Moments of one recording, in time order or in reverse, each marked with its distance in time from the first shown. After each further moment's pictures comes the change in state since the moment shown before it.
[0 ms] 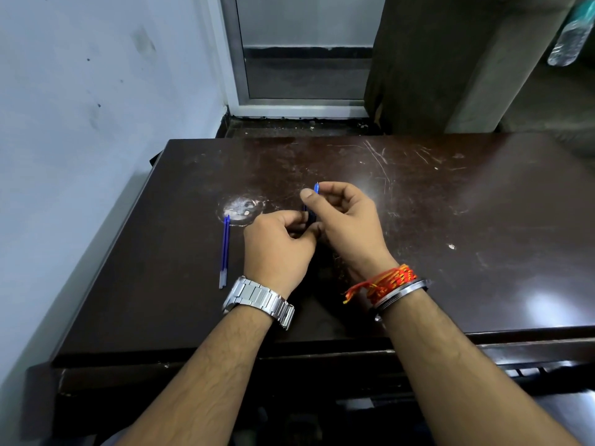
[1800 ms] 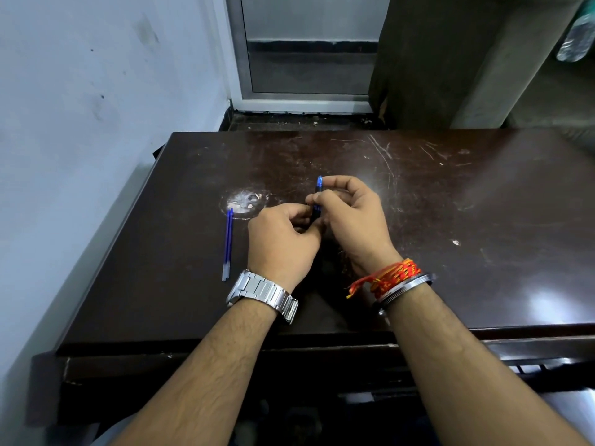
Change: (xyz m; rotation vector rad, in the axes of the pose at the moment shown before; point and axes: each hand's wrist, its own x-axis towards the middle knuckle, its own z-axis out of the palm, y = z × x) left_hand 0.000 -0.002 0.003 0.021 0.014 0.043; right_hand 0.001 -0.001 -0.001 -0.019 -0.016 0.016
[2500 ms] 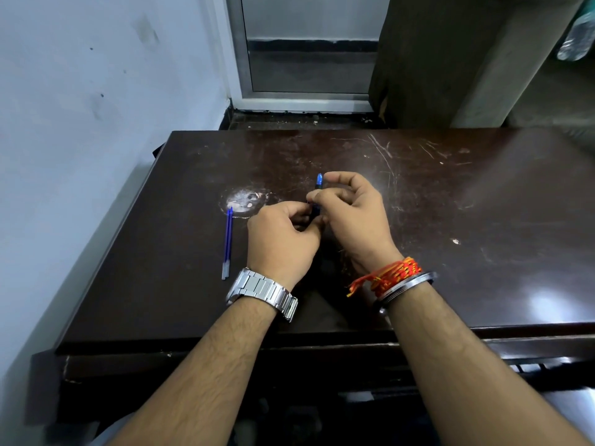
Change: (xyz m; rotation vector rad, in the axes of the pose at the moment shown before) left_hand 0.000 0.001 -0.001 -0.002 0.000 -0.011; right_hand 0.000 -0.001 -0.001 -0.039 0.013 -0.026
